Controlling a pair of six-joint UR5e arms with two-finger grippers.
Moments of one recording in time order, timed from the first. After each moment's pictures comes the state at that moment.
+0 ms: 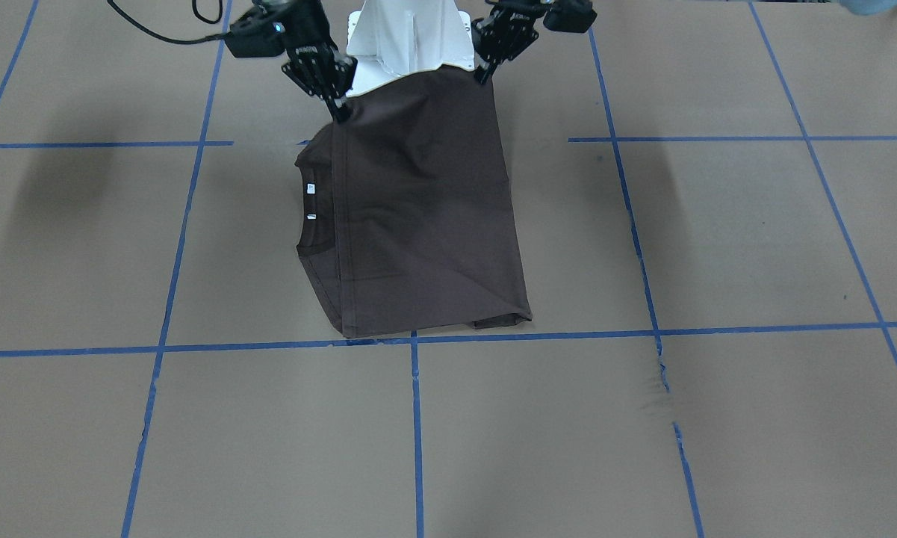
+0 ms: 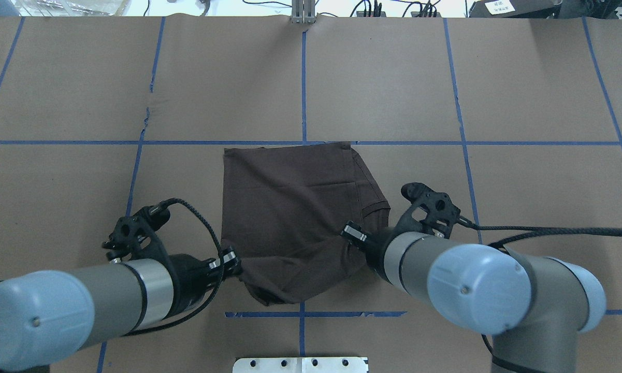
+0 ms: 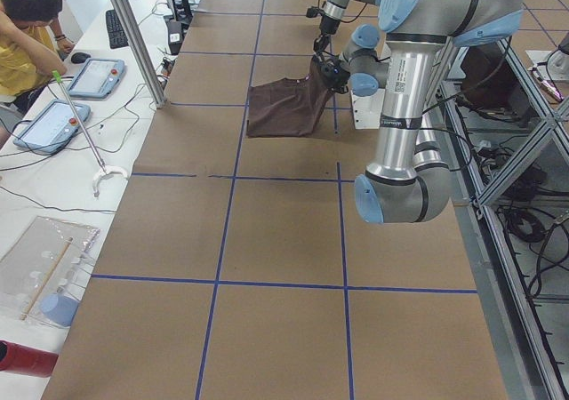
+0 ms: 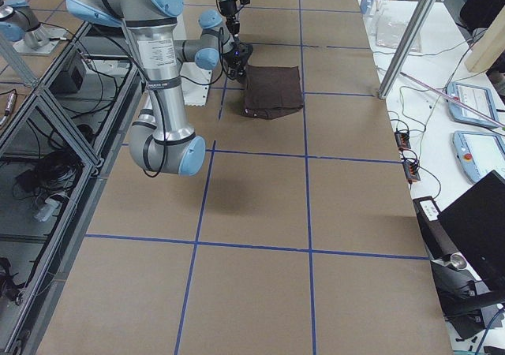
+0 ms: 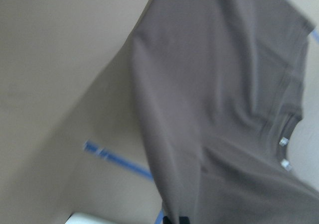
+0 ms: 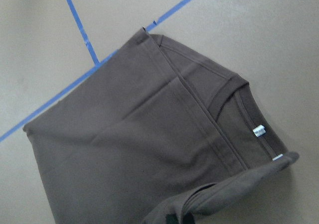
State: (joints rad) left arm -0.25 -1.89 -2.23 -1.78 -1.48 -1.93; right arm 0.29 -1.16 2.15 -1.54 1.44 1.92
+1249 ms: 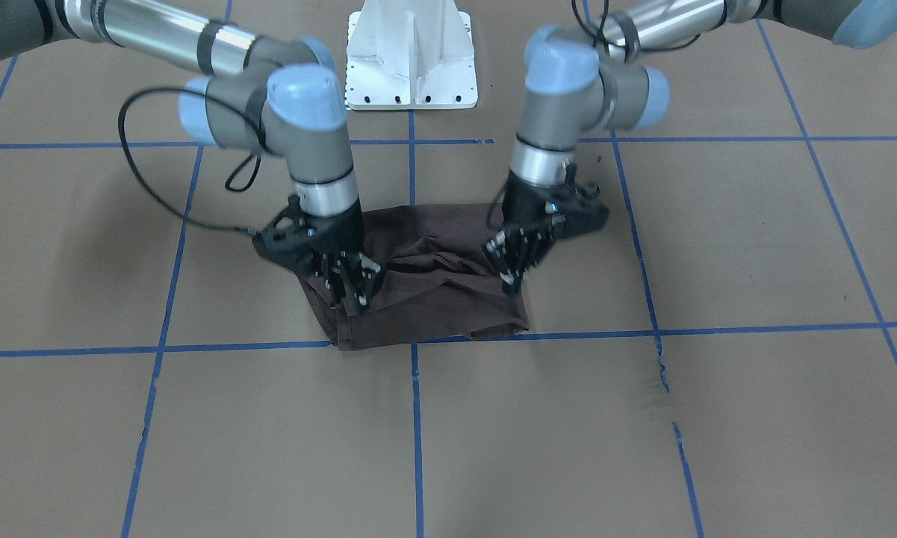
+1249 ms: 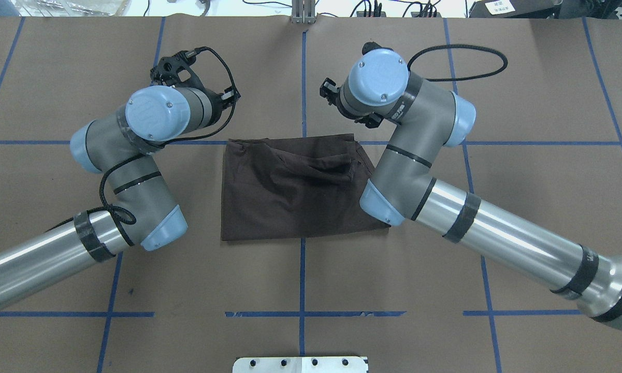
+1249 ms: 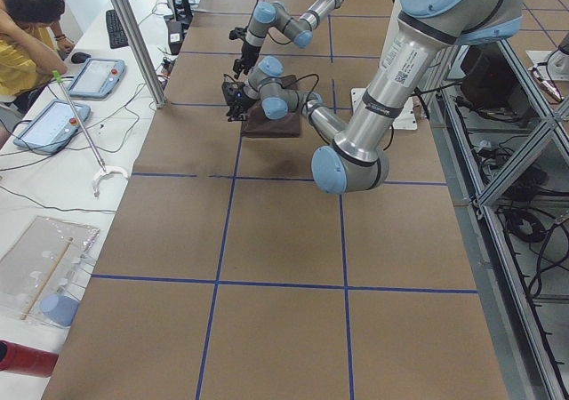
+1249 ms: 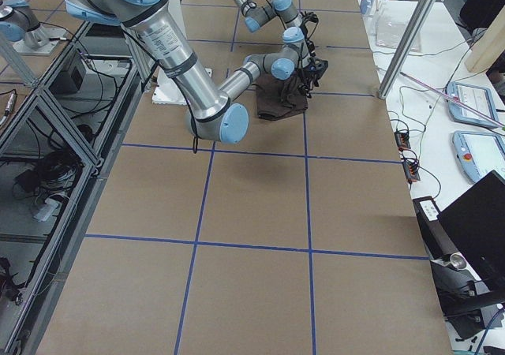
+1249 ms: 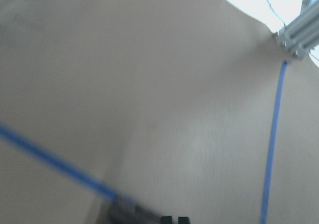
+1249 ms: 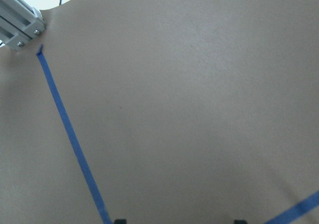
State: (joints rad) left arm -0.68 -2.20 -1.42 -2.14 -1.49 -1.59; right arm 0.69 -0.77 1.34 -1.23 1.69 1.69
